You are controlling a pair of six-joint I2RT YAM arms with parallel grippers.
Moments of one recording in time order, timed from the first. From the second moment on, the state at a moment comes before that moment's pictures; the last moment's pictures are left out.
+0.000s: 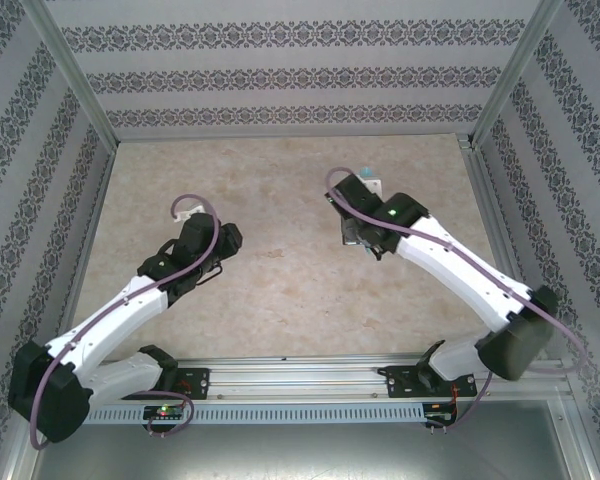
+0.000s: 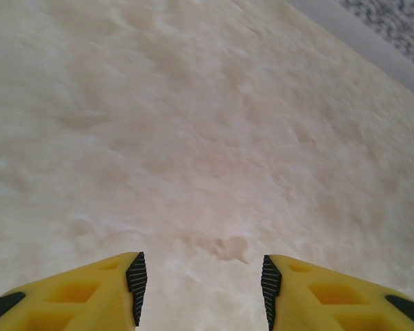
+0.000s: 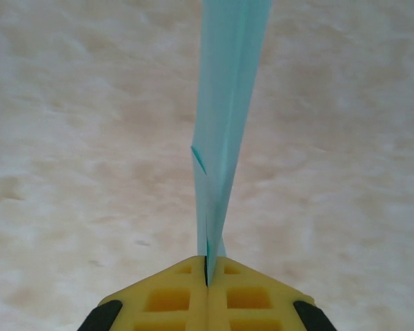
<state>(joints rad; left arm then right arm) -0.49 1.04 0.74 -0.39 -0.27 -0.85 0.73 1.46 1.43 -1.17 0.49 0.62</state>
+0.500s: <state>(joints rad) -0.47 0.78 0.66 -0.50 -0.51 -0.92 0.91 2.13 1.70 -1.15 0.23 0.63</state>
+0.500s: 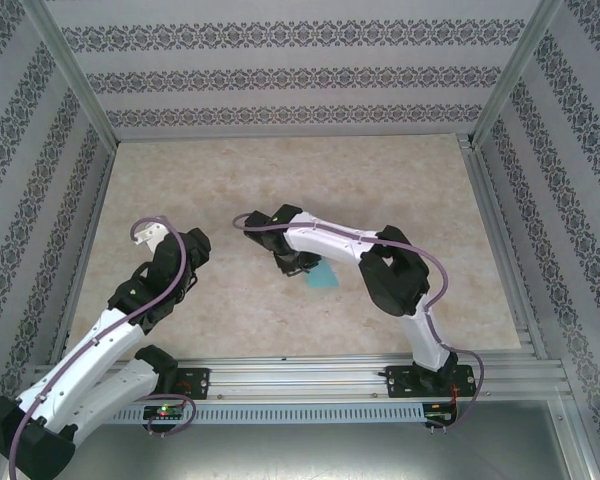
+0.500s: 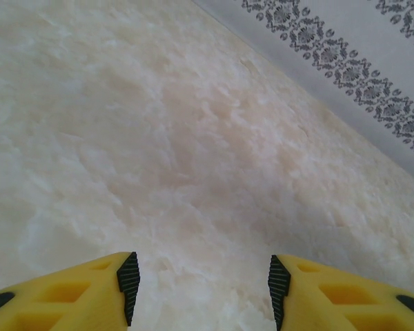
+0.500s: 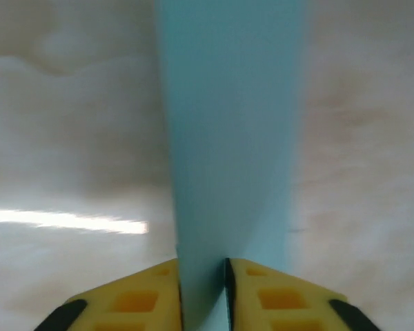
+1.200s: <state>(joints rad) -0.46 1.34 0.91 -0.45 0.03 -0.82 0.69 1.78 0.91 -0.05 -0.40 0.91</state>
